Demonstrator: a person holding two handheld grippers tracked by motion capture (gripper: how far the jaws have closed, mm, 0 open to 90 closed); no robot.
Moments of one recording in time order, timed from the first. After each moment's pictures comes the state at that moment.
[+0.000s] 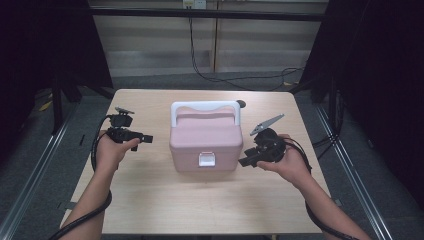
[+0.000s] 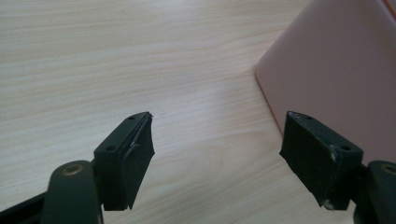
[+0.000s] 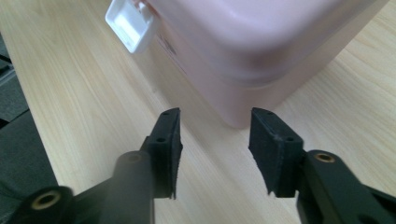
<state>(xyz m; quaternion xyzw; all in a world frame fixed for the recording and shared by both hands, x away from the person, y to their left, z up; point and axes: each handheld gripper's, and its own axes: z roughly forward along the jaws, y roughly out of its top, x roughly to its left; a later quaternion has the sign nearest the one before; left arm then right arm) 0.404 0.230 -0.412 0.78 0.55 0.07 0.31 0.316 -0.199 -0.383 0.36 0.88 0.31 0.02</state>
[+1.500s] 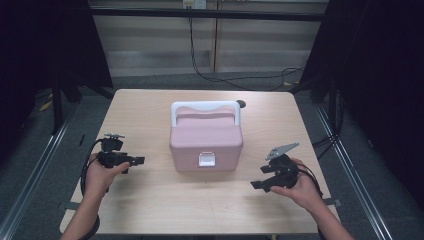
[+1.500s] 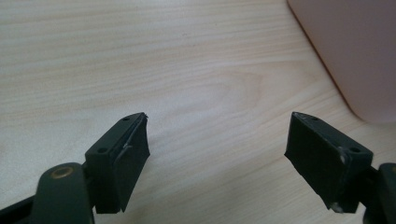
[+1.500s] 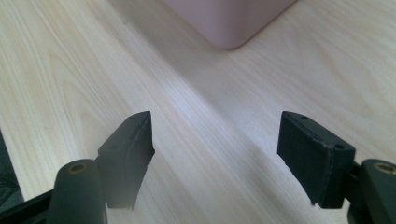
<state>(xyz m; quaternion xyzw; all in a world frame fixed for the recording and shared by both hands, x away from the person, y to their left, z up) 0.364 0.265 -0.470 0.78 0.54 0.06 0.32 0.279 -0.244 -0.453 0.37 0.87 0.32 0.04</state>
